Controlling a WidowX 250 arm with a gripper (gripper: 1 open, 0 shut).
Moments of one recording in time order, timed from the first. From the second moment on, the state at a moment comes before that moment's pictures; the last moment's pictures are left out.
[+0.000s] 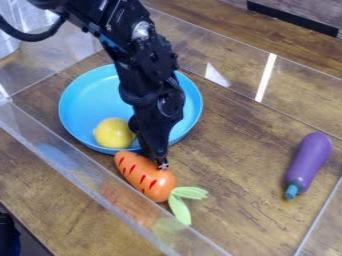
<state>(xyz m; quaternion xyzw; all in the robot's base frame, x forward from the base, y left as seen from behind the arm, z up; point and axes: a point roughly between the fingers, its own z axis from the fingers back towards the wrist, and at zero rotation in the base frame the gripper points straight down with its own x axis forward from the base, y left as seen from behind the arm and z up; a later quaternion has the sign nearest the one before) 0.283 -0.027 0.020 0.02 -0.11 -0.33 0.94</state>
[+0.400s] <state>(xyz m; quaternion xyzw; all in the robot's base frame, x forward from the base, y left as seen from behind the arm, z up) 0.278 -0.027 0.020 0.02 -0.11 -0.36 0.93</state>
